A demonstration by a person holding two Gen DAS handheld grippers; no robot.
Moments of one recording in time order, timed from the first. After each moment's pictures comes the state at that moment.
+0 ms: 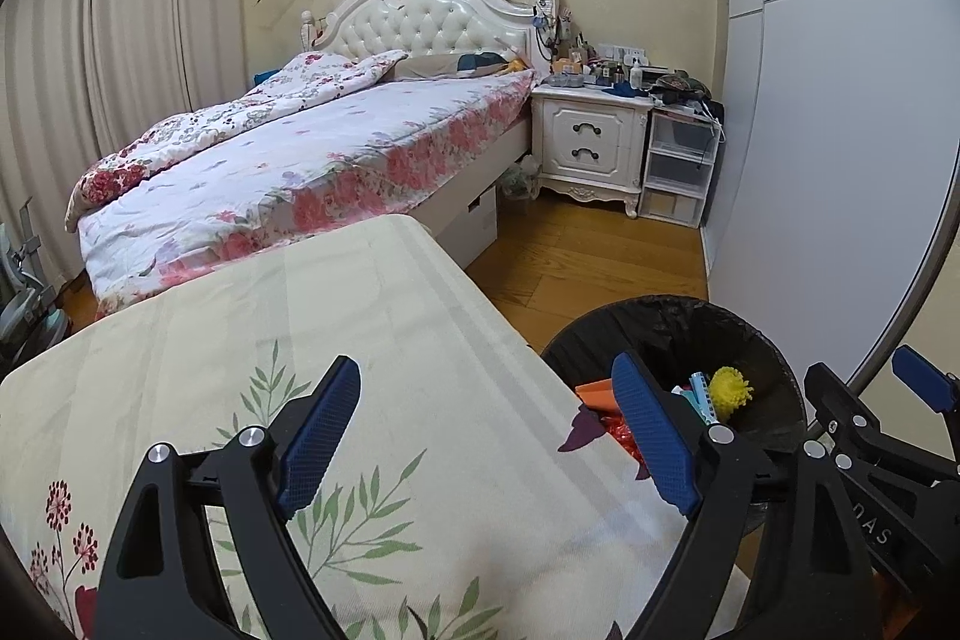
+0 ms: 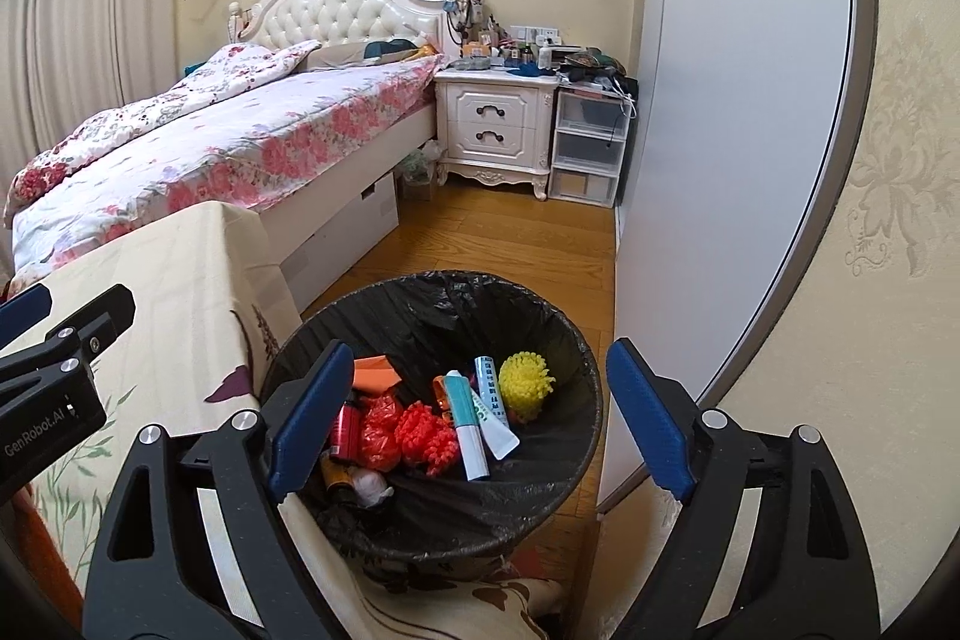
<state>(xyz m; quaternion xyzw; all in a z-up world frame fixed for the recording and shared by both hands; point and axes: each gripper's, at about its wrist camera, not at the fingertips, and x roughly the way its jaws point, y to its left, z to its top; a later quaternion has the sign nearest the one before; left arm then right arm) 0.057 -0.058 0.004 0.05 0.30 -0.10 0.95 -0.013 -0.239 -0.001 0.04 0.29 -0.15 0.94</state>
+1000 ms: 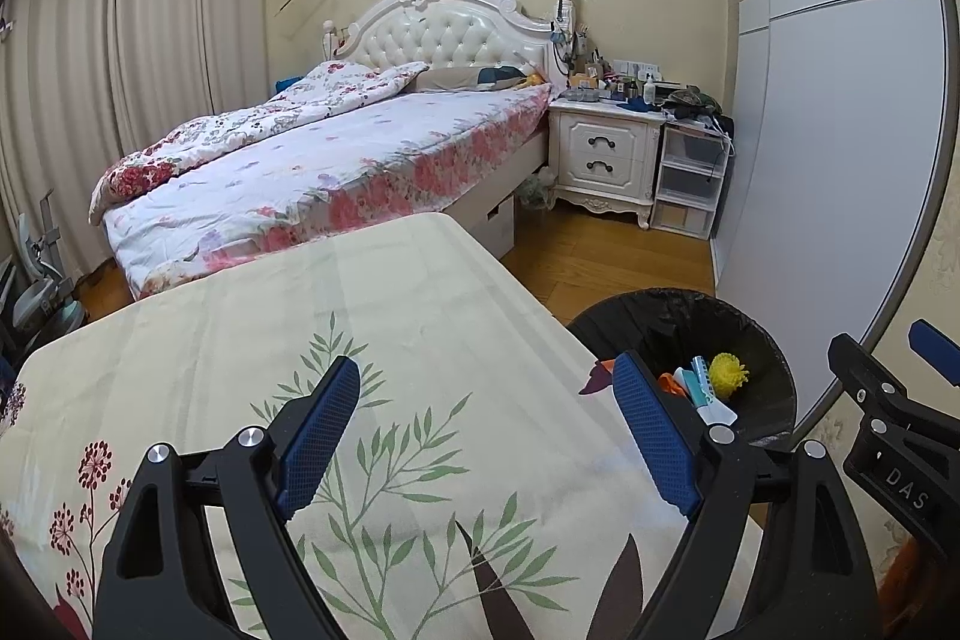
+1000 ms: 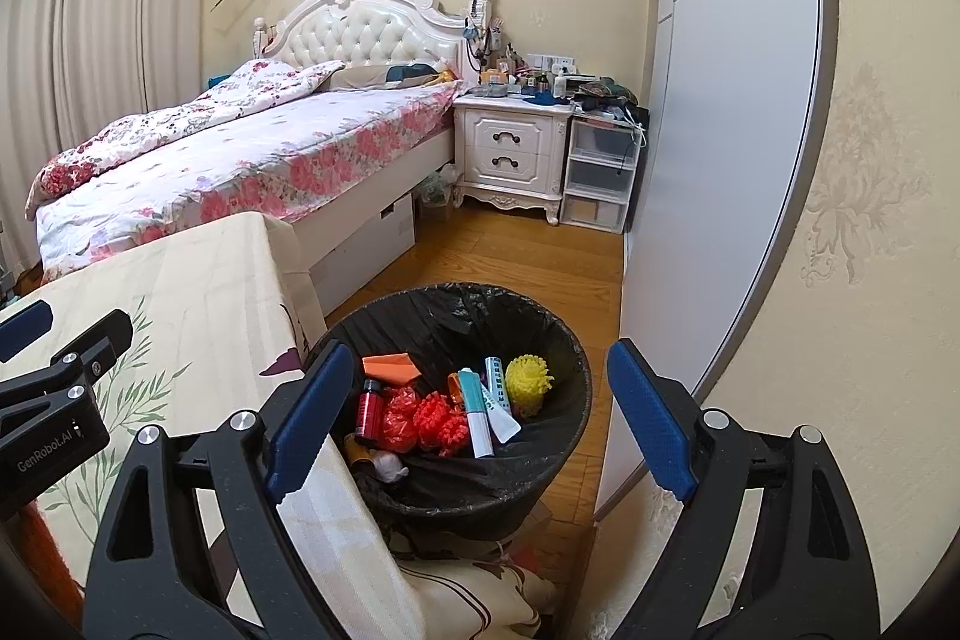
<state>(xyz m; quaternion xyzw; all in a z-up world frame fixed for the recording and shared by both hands) 0.013 -0.033 0.015 0.05 0.28 -0.08 0.95 -0.059 -0.224 0.024 0.02 0.27 -0.13 0.95</state>
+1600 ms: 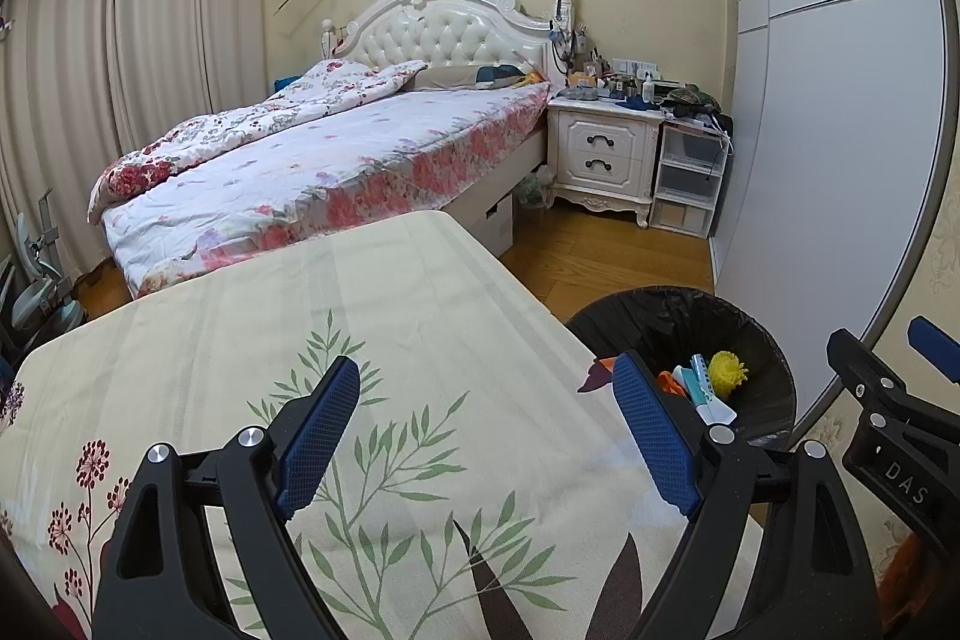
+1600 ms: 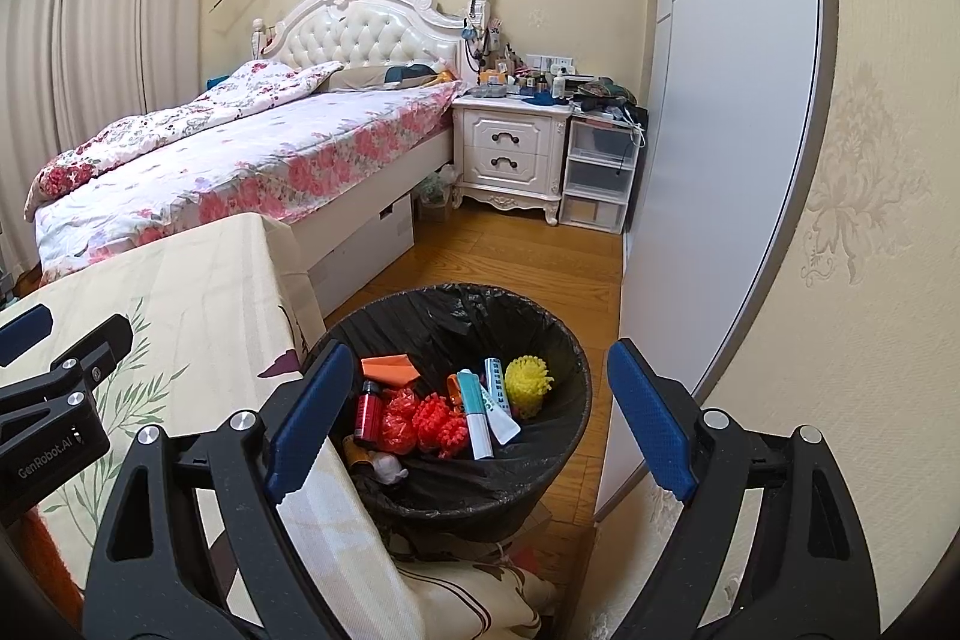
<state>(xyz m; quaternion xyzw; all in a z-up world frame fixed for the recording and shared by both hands) 0.012 -0.033 0.014 0.05 0.28 -0.08 0.95 -0.059 -0.225 0.024 0.02 0.27 -0.13 0.95</state>
